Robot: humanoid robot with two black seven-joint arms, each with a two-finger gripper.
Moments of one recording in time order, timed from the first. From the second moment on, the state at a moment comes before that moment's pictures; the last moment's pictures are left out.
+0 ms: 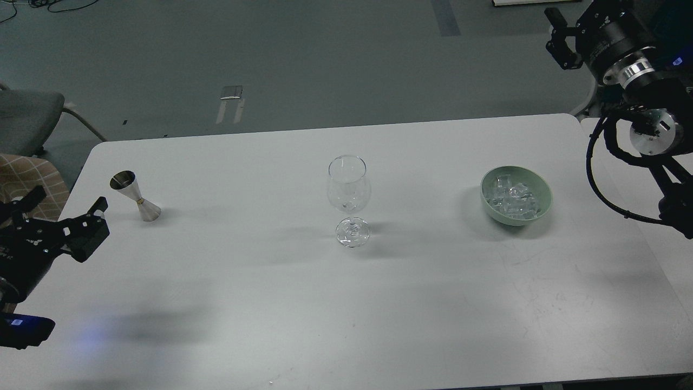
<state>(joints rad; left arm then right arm) 0.30 0.44 -1.82 -1.66 -0.47 0.13 0.26 0.81 -0.43 1.02 0.89 -0.47 0.14 0.21</state>
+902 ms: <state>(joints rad) -0.05 0.23 -1.77 -1.17 -0.26 0.06 0.26 0.82 -0.44 1.00 0.87 -0.47 0.13 0.21</state>
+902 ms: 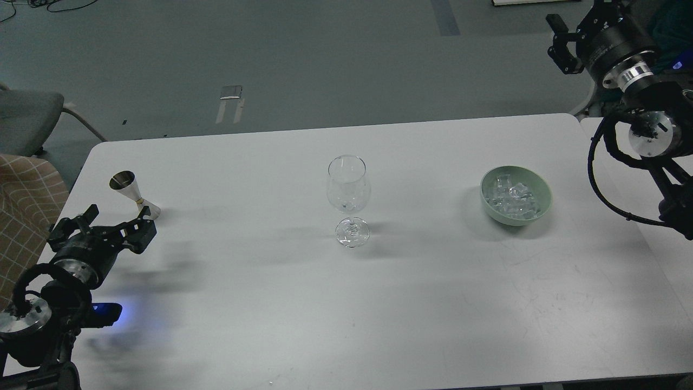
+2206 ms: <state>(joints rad) -0.34 0.16 -1.72 -0.75 -0.18 -0.05 0.19 0.82 -0.44 1.00 0.87 -0.47 0.12 0.21</state>
